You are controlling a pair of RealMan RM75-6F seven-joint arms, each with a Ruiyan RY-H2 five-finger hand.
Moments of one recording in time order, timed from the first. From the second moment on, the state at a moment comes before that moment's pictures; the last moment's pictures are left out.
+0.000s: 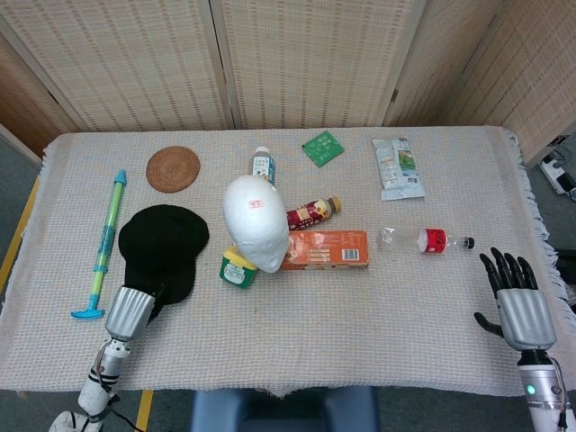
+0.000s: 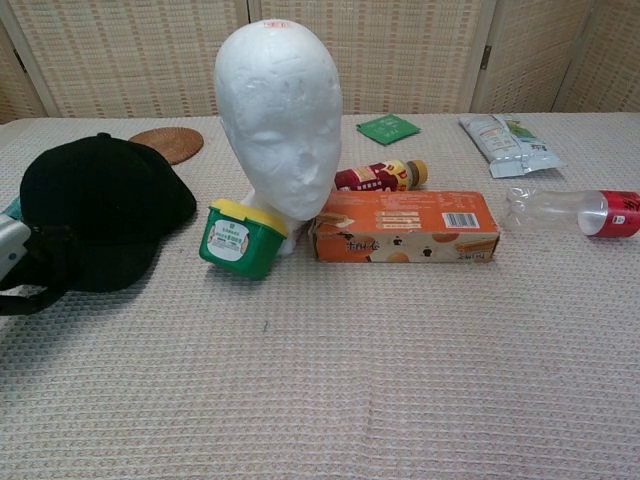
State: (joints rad) left arm -0.34 -2.07 -0.02 -0.21 1.64 1.66 -0.22; right arm 0.10 -1.21 0.07 -1.56 -1.43 1.42 -0.23
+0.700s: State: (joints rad) left arm -0.66 -1.82 -0.29 -0.29 1.43 1.84 -0.26; right arm 0.11 -1.20 0.06 -1.58 -1.43 1.39 -0.24
